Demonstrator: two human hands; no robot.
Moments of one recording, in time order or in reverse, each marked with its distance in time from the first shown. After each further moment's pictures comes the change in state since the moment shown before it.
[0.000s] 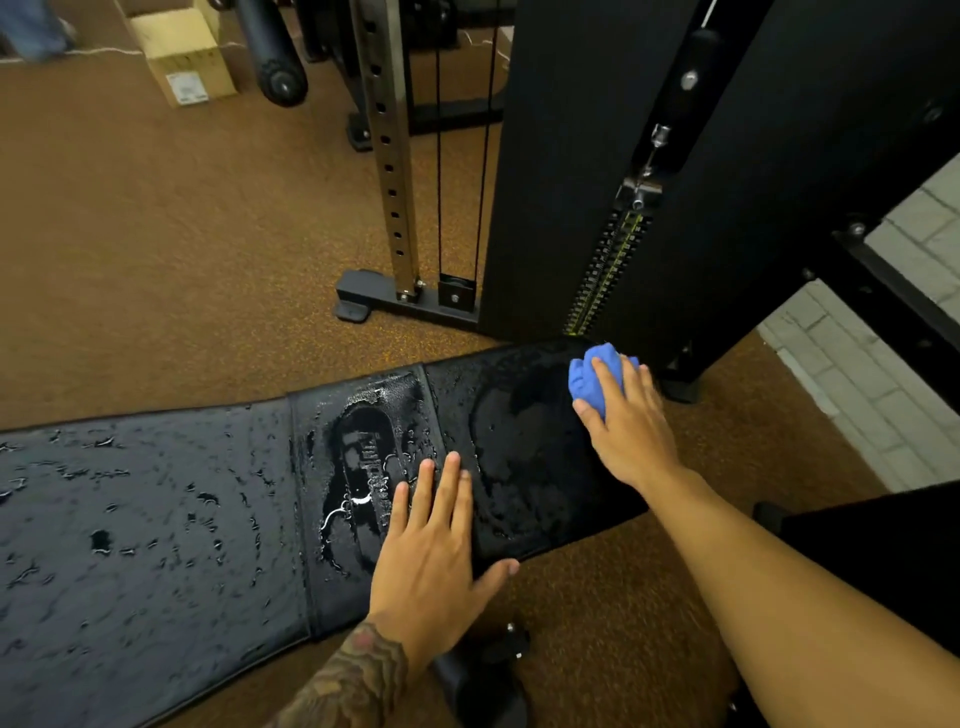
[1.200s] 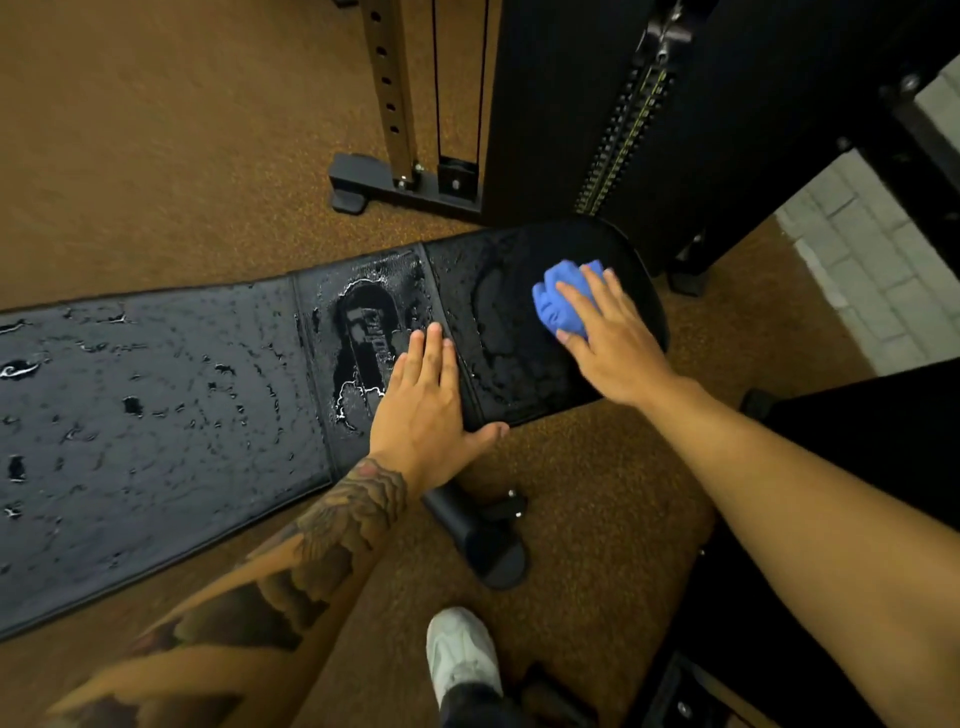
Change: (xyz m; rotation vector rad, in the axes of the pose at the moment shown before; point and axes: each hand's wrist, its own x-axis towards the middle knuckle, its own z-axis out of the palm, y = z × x) left_hand -0.001 -0.008 -0.018 -0.005 -0.089 -0.034; right_hand -0.046 -0.010 0.003 0.054 -0.118 -0.258
